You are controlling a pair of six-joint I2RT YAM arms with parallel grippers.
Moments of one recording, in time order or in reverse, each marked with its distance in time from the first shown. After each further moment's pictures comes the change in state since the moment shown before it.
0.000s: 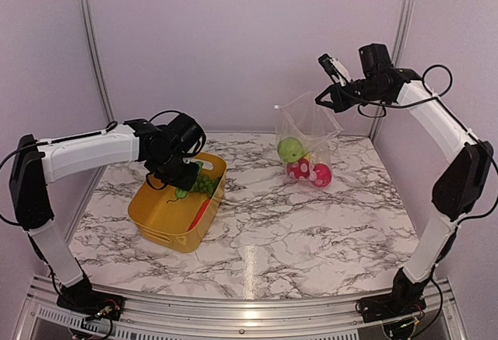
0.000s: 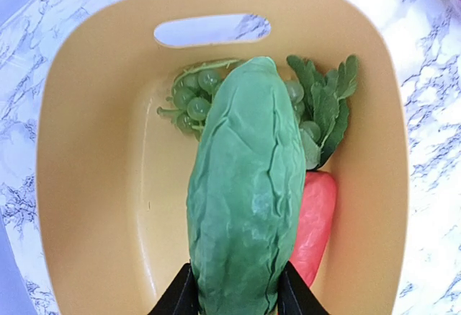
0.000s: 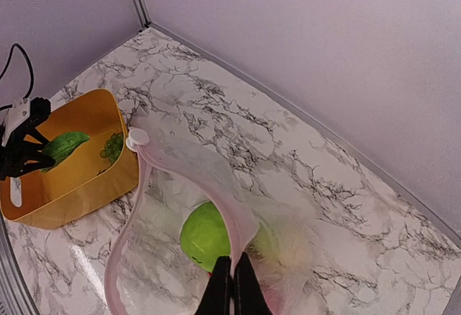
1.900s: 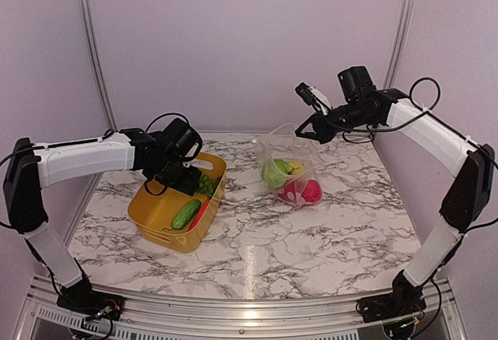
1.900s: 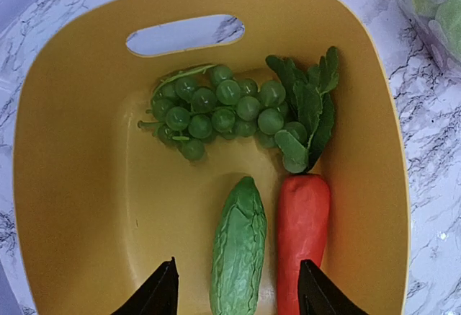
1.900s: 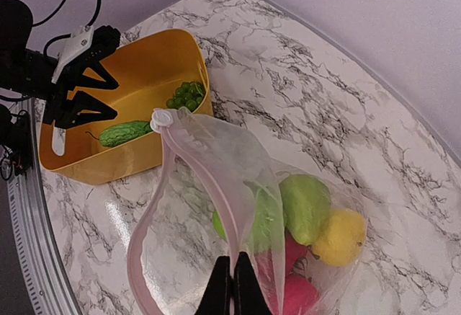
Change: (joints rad) left arm 0.000 -0.078 -0.118 0.172 -0.004 0.089; right arm 0.144 -0.105 -0.291 0.067 -0.058 -0.018
